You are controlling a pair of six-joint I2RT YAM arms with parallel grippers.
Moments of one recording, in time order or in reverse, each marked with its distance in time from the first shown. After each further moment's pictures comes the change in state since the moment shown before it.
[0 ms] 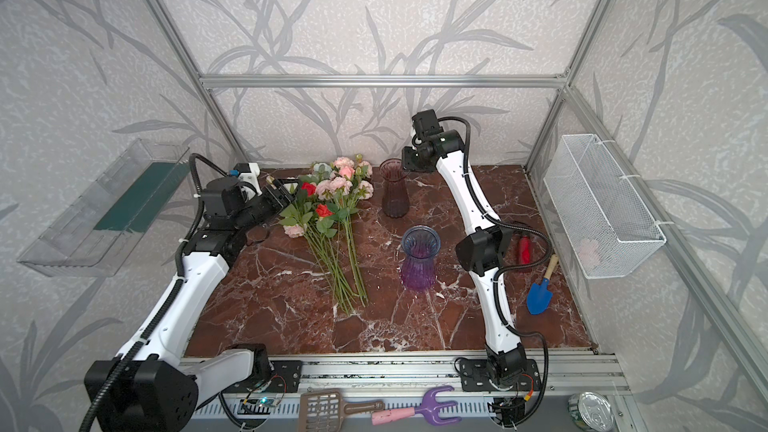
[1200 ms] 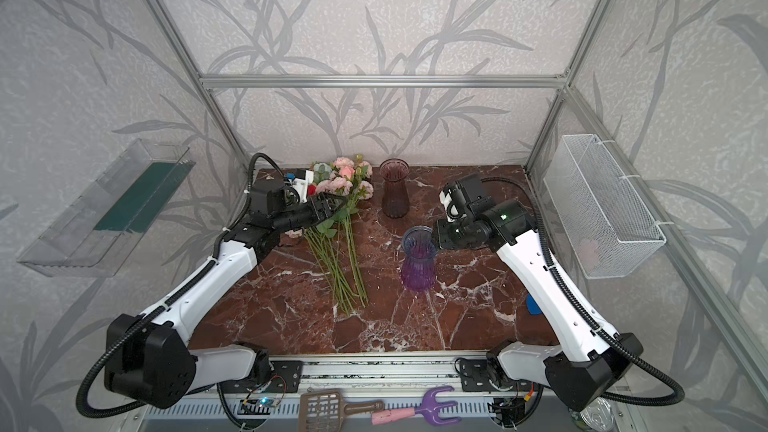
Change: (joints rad) left arm -0.242 0.143 -0.026 0.100 0.153 0.031; right arm 0.109 -1.044 -1.222 -0.002 -0.008 0.061
